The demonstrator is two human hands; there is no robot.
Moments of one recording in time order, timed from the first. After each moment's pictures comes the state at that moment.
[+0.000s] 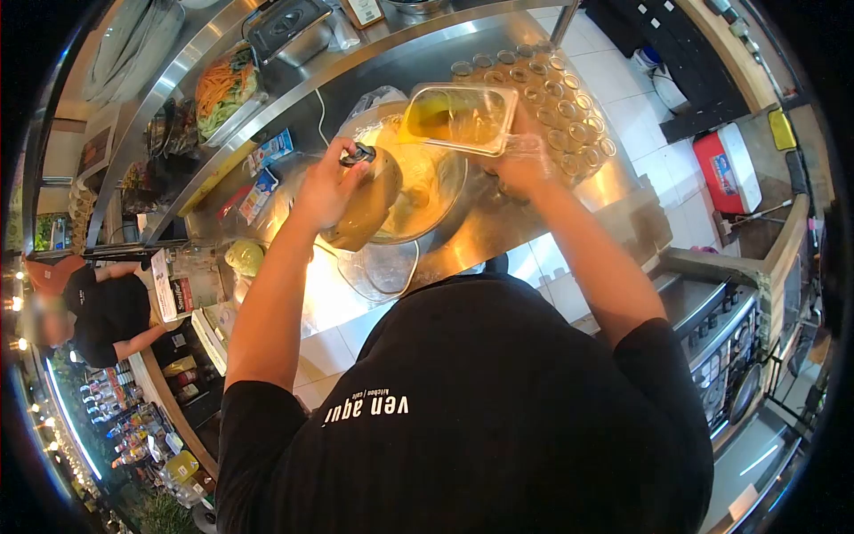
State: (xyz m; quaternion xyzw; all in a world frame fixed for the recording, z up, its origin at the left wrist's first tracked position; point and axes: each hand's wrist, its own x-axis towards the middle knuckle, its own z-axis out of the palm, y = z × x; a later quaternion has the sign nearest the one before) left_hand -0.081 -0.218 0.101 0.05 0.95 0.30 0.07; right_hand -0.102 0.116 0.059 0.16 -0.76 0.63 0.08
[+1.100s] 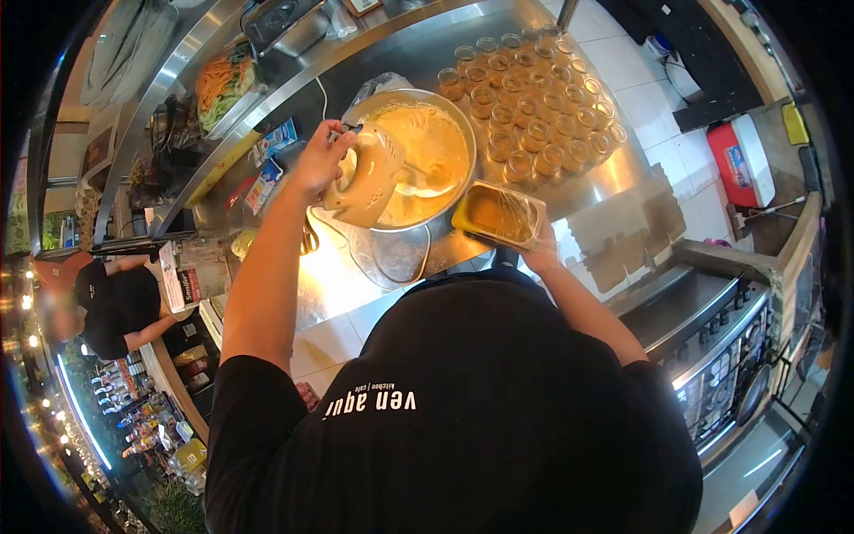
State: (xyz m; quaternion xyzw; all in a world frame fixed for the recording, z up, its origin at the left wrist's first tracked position) left_hand -0.129 -0.256 0.036 -0.10 0.80 0.56 0.17; right_hand 0.055 0.174 -0.135 0.00 -0.78 0.63 -0.03
